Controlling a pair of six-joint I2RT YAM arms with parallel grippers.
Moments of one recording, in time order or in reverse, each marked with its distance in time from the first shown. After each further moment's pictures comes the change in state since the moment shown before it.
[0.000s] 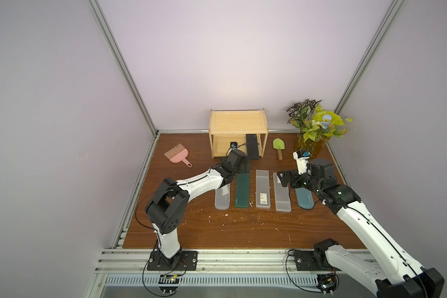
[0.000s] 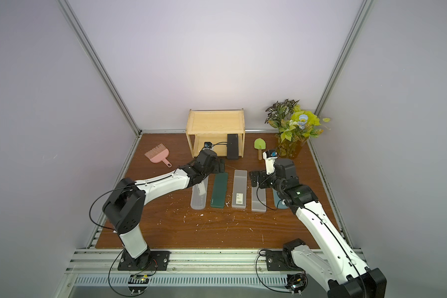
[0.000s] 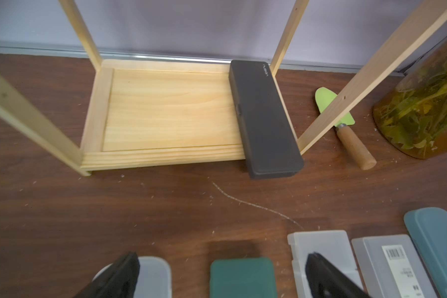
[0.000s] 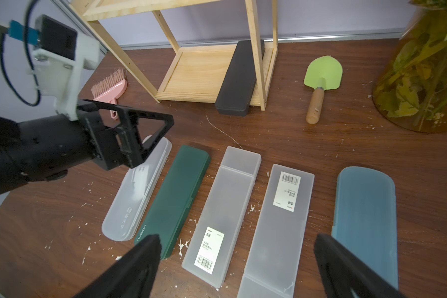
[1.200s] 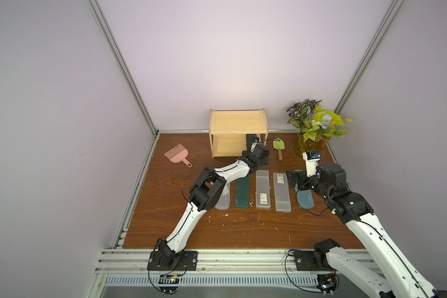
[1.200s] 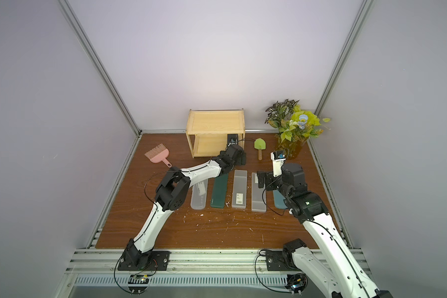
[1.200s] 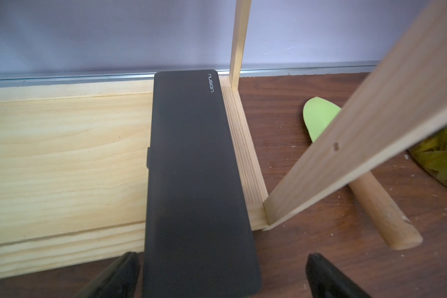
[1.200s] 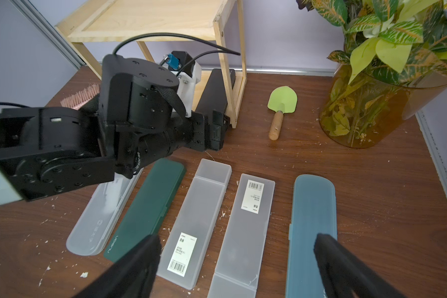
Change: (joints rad) left arm -0.045 0.566 0.645 -0.068 -0.094 0.048; right arm -0.006 -0.119 0.010 -0.059 0.127 -0.072
